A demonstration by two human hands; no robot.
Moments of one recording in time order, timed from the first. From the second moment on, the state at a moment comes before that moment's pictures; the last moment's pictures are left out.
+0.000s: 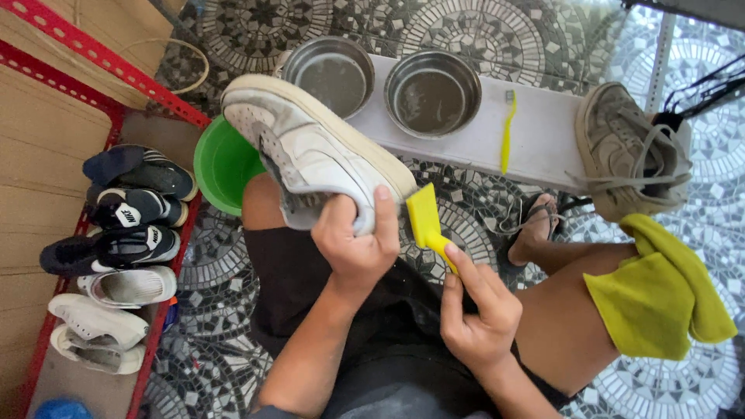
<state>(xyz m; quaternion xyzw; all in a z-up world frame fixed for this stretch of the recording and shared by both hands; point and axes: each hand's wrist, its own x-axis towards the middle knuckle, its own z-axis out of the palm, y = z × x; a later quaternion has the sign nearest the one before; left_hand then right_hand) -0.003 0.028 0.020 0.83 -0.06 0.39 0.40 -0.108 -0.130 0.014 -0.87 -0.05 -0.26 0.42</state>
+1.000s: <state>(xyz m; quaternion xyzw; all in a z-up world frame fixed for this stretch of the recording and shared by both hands) -0.014 0.010 0.020 0.80 -0.01 0.37 0.48 -0.076 -0.138 0.019 -0.85 -0.06 -0.32 0.42</state>
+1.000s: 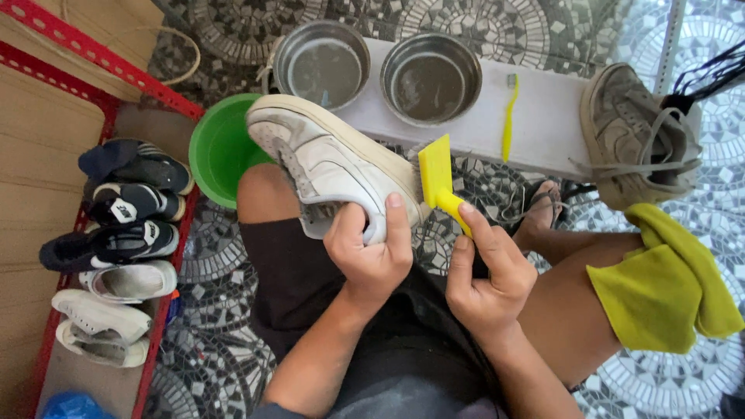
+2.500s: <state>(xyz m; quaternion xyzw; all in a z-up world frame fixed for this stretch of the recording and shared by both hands) -0.028 0.045 0.054 0.68 0.10 0.26 0.68 -0.263 -0.423 -0.078 -0.96 0.27 -0.05 -0.05</state>
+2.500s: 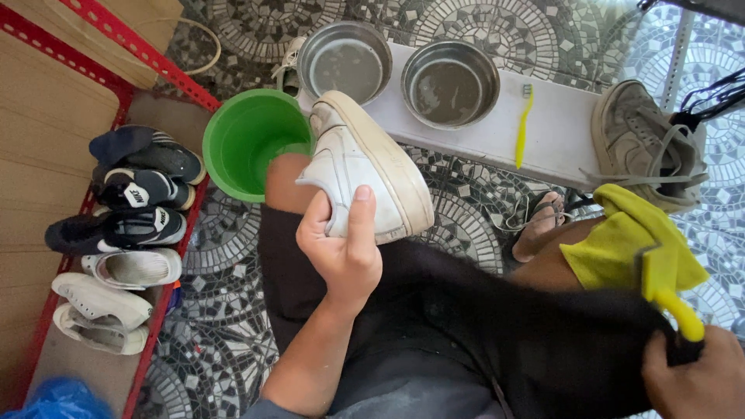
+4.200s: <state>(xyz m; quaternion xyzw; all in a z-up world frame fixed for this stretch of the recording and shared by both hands) 0.015 -0.007 -0.027 0.77 0.03 -0.15 0.62 0.003 -0.232 0.029 -0.83 -0.35 -0.39 0.17</state>
